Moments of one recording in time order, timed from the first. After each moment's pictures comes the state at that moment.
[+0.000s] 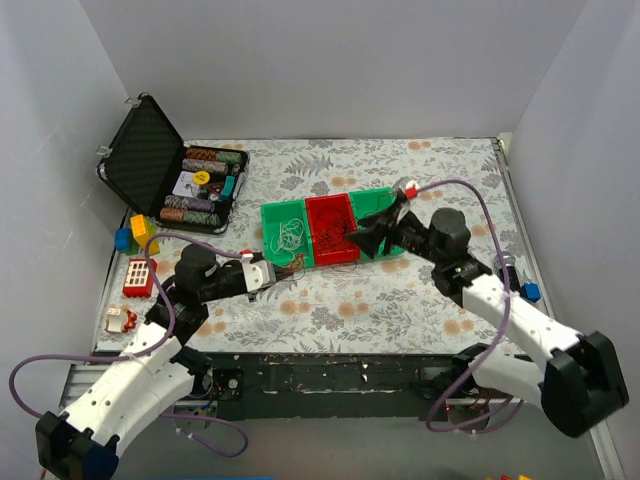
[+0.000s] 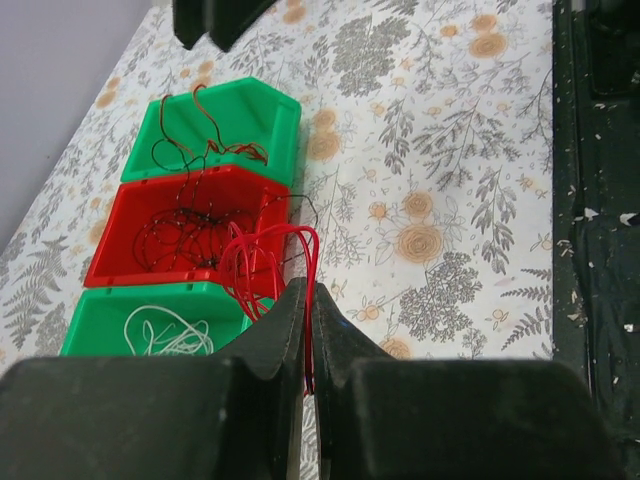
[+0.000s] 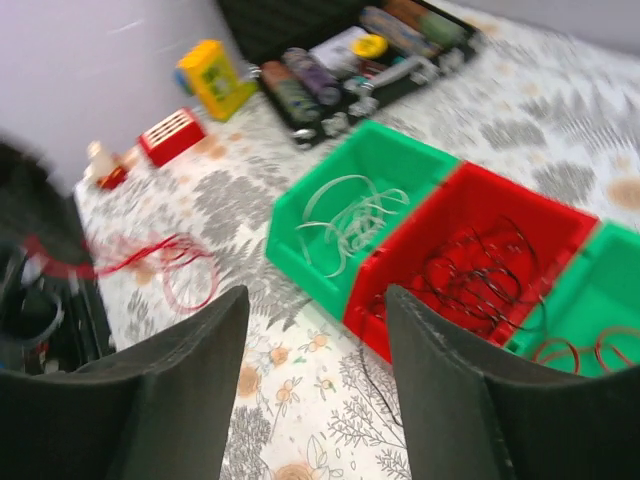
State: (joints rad) left arm -0.50 0.68 0.54 -0.10 0.74 0.51; right arm 0.51 1.16 0.69 0.35 -0.48 0.30
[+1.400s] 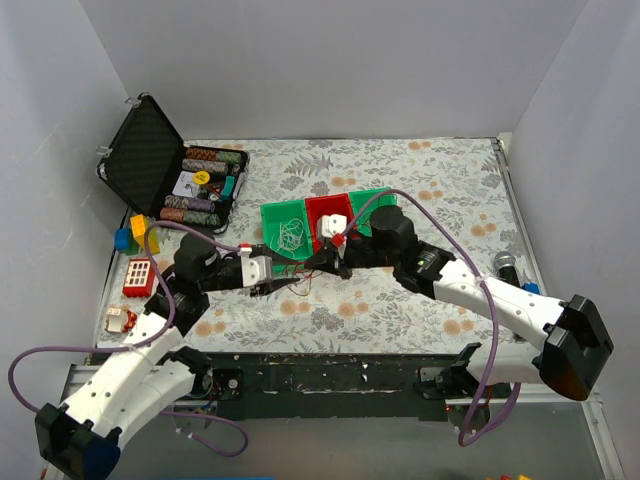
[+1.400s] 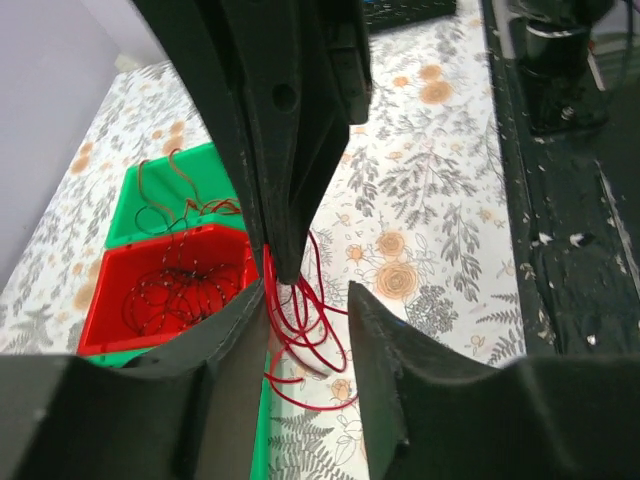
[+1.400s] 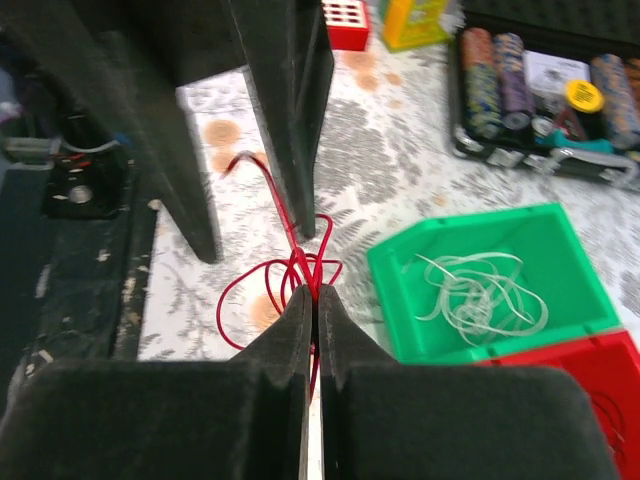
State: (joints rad) left arm -0.49 0.75 0.63 -0.10 0.93 0.53; right arm 0.89 1.25 0.90 0.08 -0.66 -0.30
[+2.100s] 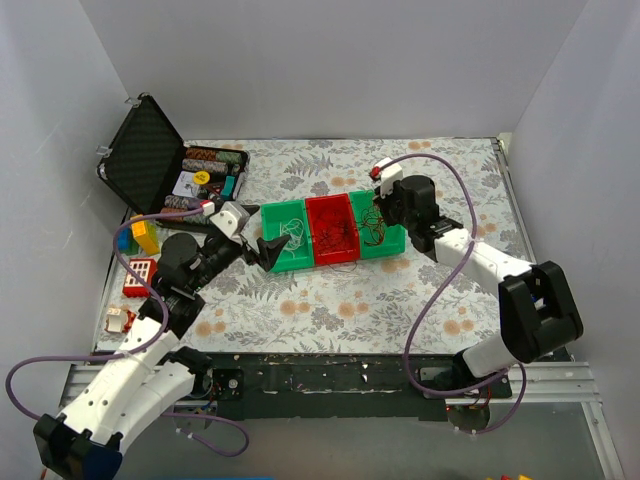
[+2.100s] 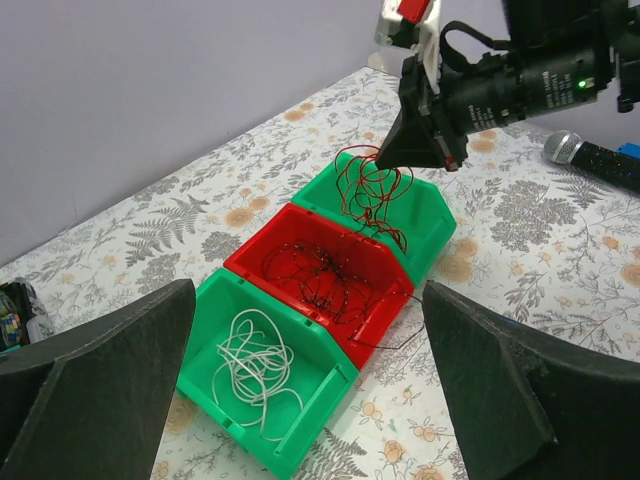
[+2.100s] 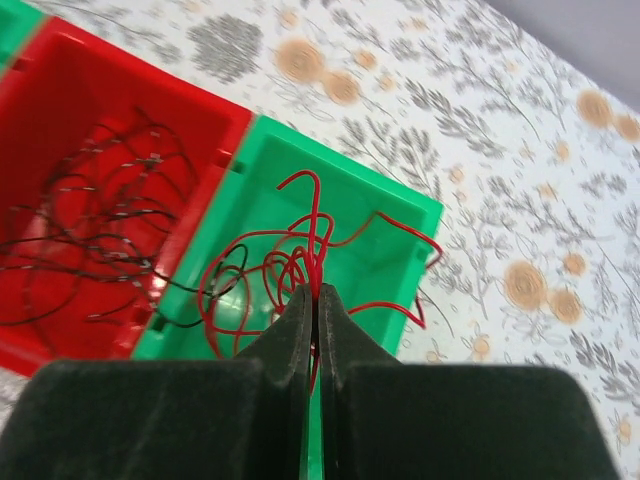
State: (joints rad) left arm -0.47 0.71 0.65 0.14 0.32 0.05; right arm 0.48 1.45 0.91 0.13 -0.06 -0.24
